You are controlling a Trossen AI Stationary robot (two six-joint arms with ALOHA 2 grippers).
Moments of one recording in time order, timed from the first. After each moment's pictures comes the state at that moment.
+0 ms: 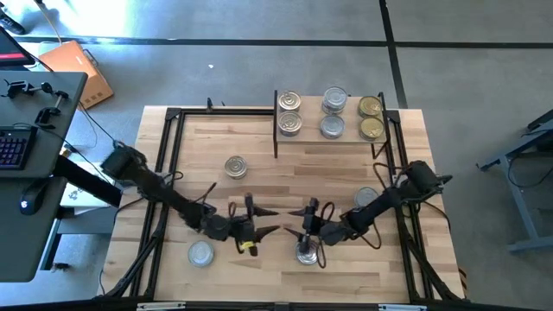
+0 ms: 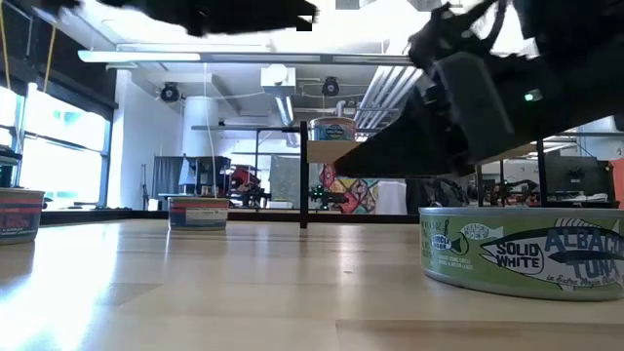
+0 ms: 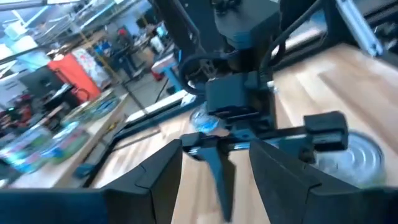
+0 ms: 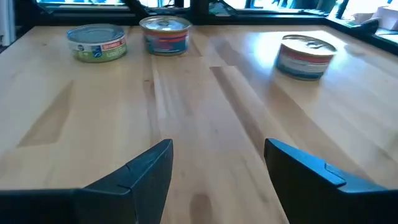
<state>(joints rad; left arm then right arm) -0.53 1.68 0.76 0.76 -0.72 0.40 0.49 1.95 0.72 0.84 0.68 0.21</state>
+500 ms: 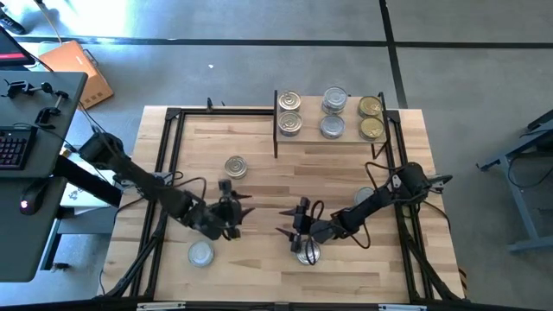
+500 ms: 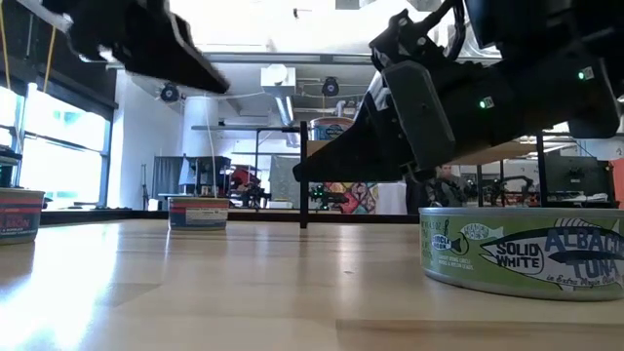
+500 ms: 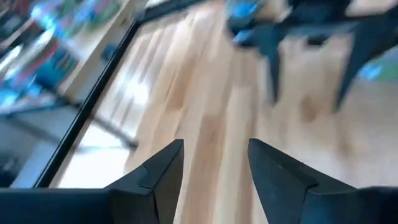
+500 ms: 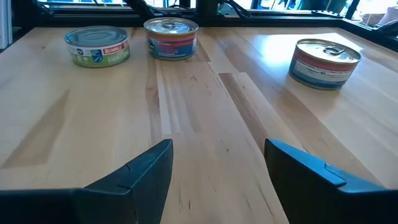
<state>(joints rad) -0.54 1.40 0.76 -0.13 -0.85 -0.13 0.44 2.02 0.81 0.83 0.62 0.18</state>
